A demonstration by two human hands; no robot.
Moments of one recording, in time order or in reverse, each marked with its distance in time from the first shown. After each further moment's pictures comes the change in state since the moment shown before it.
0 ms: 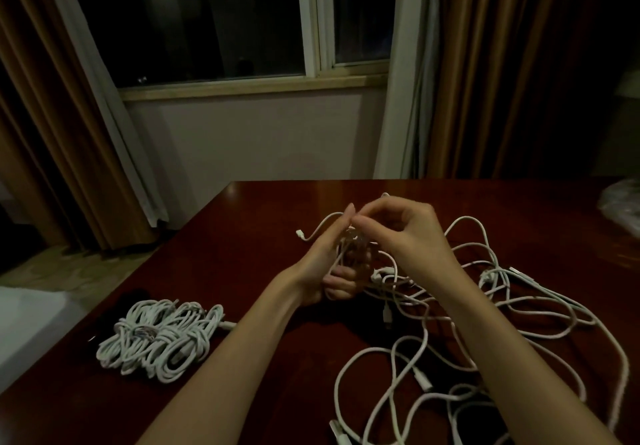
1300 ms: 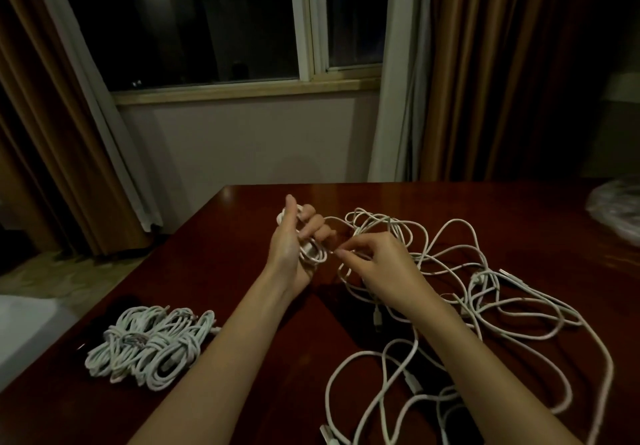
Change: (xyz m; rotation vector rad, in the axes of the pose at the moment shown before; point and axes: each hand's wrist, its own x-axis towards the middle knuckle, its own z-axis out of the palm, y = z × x) left_hand 0.009 0.010 -0.008 -0.639 0.412 0.473; right_hand -0.006 0.025 0.018 -0.348 -0.082 0.121
